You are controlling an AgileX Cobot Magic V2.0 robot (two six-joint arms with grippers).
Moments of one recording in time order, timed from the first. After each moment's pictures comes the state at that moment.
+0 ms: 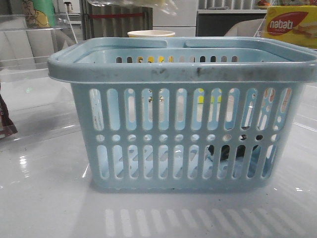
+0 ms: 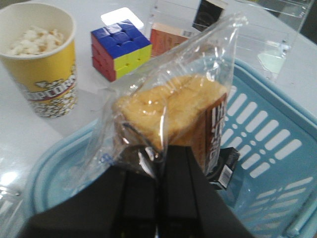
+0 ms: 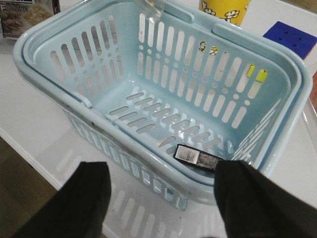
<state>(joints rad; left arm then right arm) -0.49 1.50 -1.51 -0.46 0.77 0.44 0.51 0.70 -0.73 0.12 0.59 -0.14</state>
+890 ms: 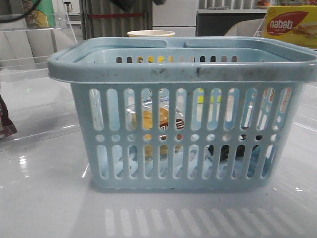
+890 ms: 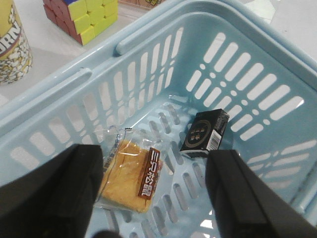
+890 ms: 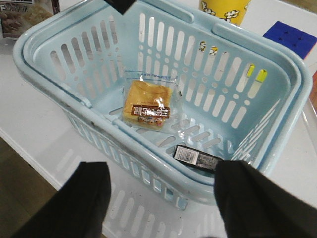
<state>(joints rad) -0.54 1.57 -1.51 -0.42 0.84 0.44 0.51 0.70 -0.73 0.12 0.59 -0.14</state>
